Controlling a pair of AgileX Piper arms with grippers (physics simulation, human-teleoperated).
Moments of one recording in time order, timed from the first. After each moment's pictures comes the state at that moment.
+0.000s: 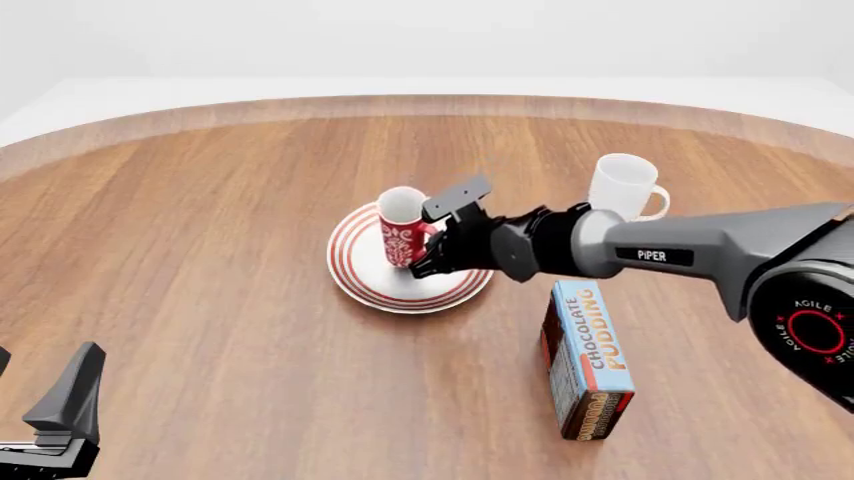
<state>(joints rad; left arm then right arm) 0.00 0.01 0.00 0.00 0.00 0.56 2.01 -1.28 0.04 -0.08</state>
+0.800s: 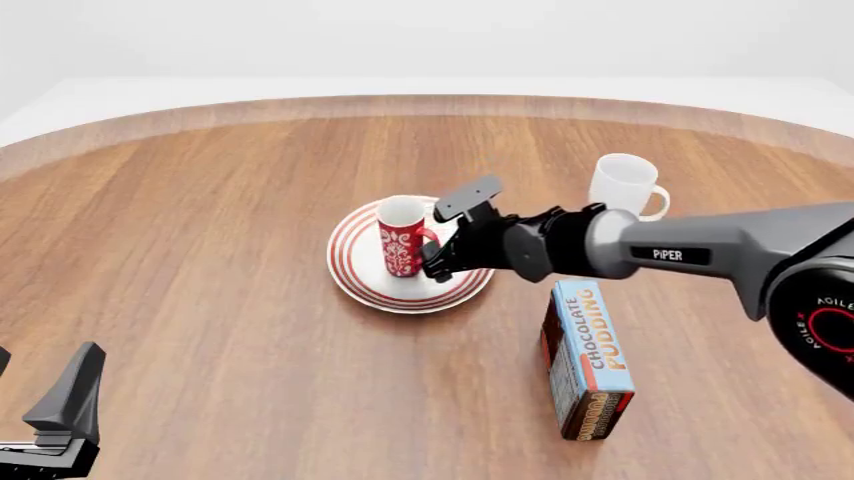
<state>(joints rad) 0.00 0.01 0.00 0.00 0.00 0.53 1.99 -1.24 0.02 -0.11</state>
